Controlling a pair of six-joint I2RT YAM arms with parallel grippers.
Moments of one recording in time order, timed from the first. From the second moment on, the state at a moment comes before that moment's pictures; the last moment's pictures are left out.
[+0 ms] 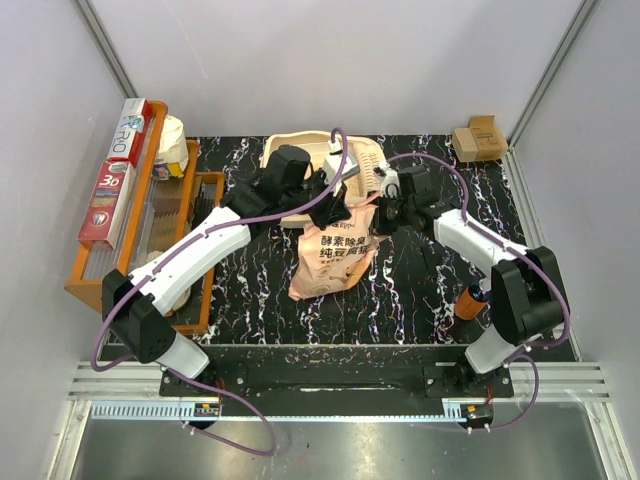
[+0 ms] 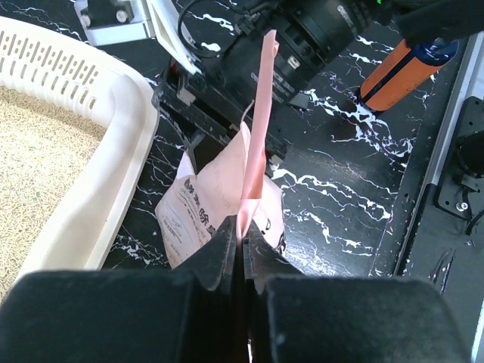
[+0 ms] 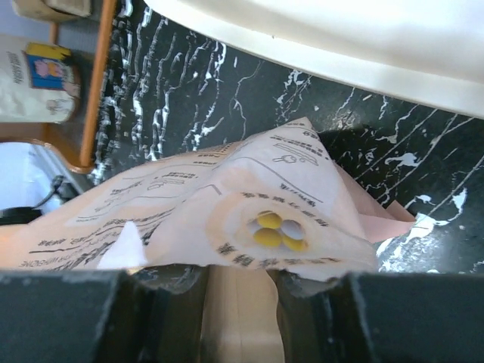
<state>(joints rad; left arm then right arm) -0.70 1.52 1.47 -0.46 0.44 0.12 0.41 1.60 1.11 -0.24 -0.54 0.37</state>
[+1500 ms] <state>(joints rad) -0.60 1.46 1.55 -0.78 0.59 0.65 0.10 1.79 1.52 -0.76 -1.25 0.30</state>
